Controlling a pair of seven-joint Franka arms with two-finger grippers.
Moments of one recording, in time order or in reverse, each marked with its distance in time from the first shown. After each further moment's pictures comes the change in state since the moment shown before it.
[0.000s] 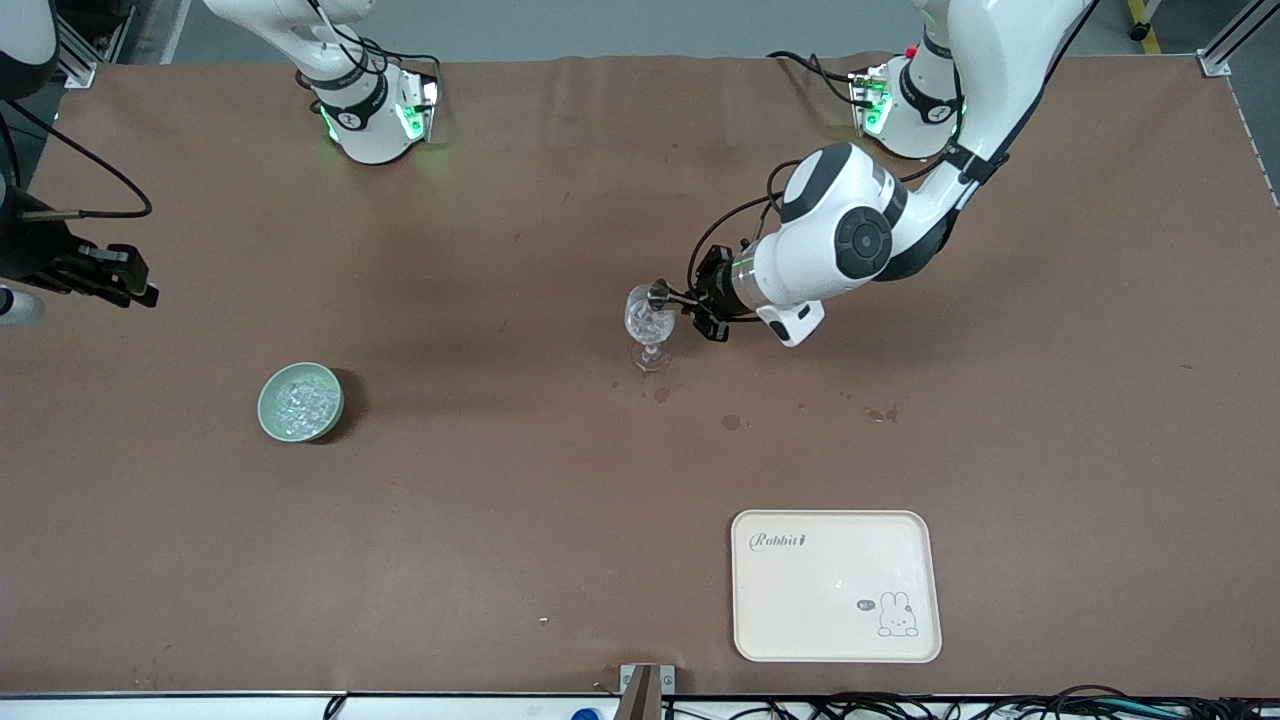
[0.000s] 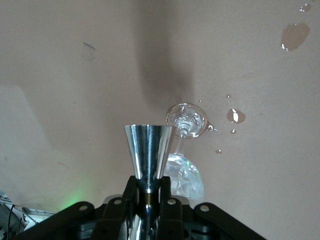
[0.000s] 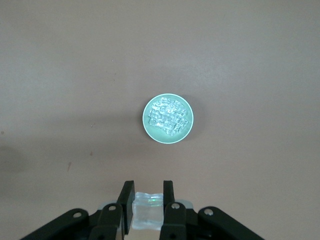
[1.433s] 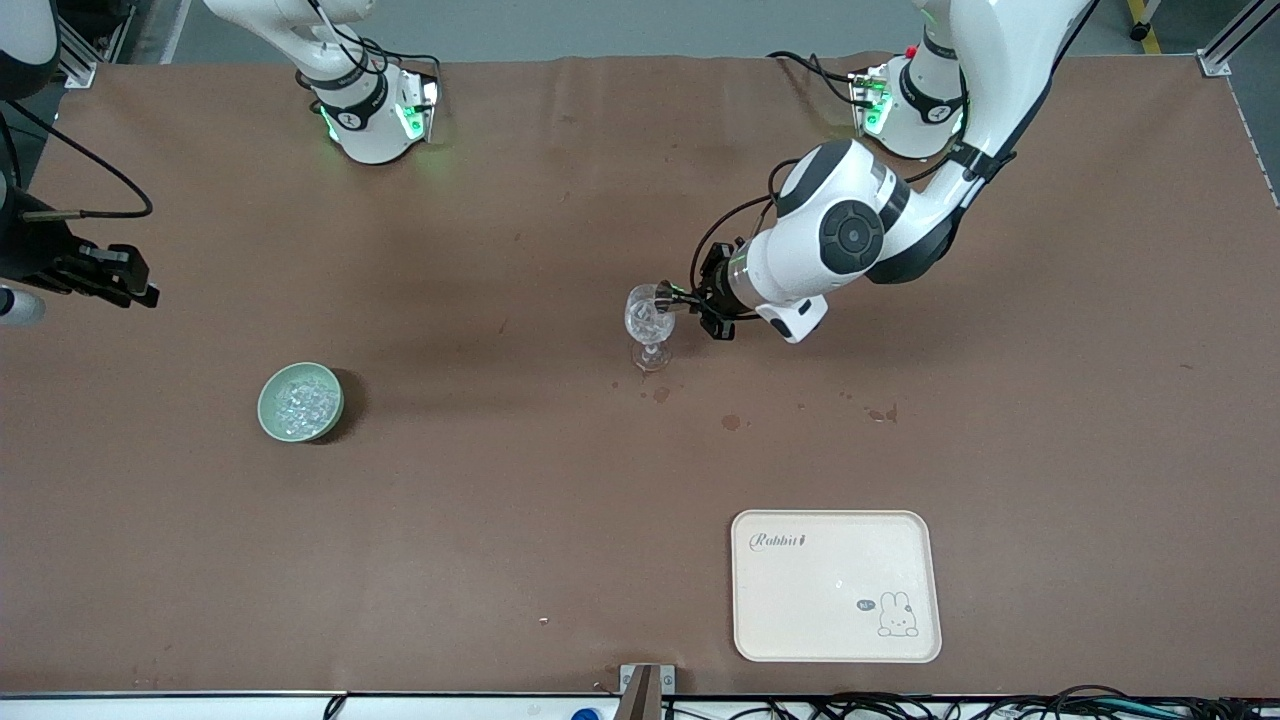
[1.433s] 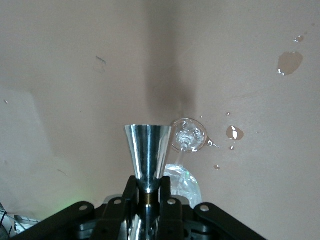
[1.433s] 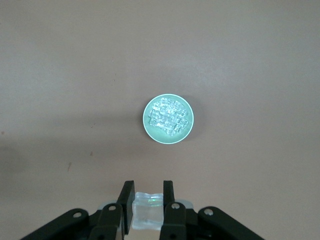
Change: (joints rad) left arm -0.006 0.000 0.003 0.042 0.096 -0.079 -0.134; right arm 0.001 0.000 0.001 0.000 0.000 0.002 0.000
